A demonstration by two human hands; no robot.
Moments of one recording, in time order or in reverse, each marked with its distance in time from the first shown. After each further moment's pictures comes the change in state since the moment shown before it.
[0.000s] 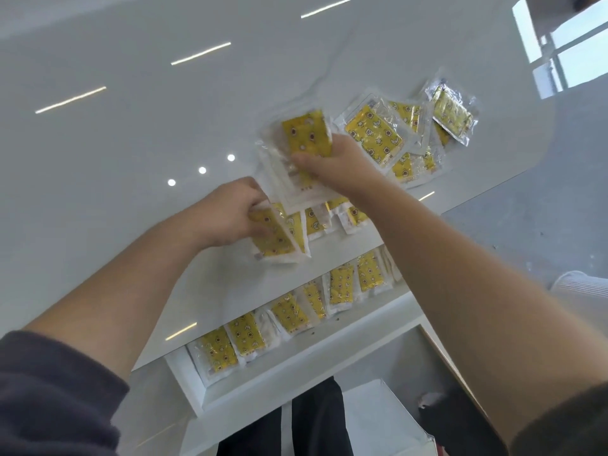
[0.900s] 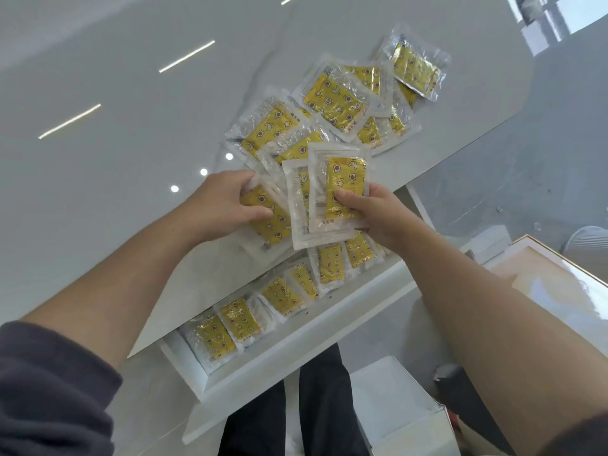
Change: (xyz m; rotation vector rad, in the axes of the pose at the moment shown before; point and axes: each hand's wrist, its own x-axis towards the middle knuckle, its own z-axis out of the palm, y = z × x) left_hand -0.007 0.049 0.026 -0.167 0.081 -0.001; right_hand -0.069 0.125 -0.046 0.652 -0.048 0.268
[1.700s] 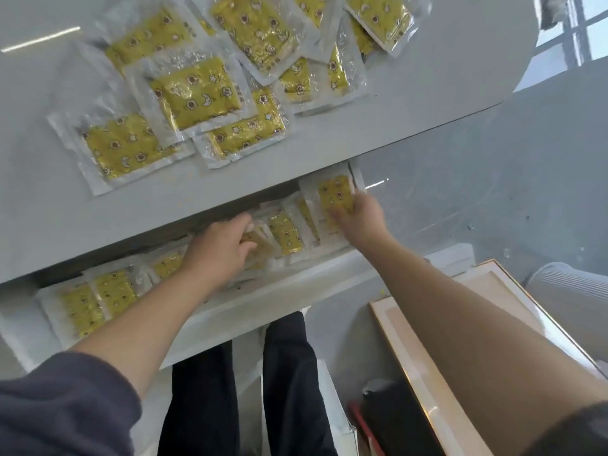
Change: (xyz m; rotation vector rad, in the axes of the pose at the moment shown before) left_hand 0.035 0.003 0.234 0.190 0.121 -0.191; right_hand 0.049 0.067 -0.152 -0.871 0.281 -0.016
